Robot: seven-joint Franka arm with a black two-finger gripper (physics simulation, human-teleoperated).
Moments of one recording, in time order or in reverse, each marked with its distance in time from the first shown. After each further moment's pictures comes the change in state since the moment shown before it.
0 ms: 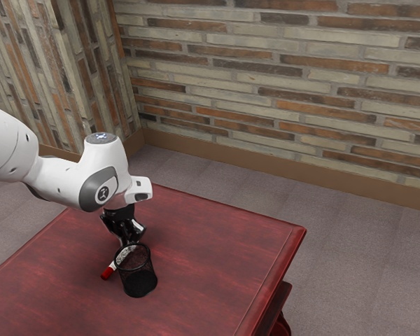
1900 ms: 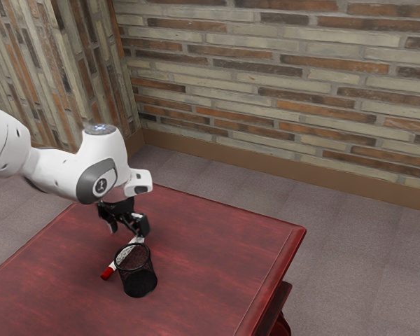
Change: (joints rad) arm 0.000 -0.054 -0.010 0.000 0.016 -0.048 -0.010
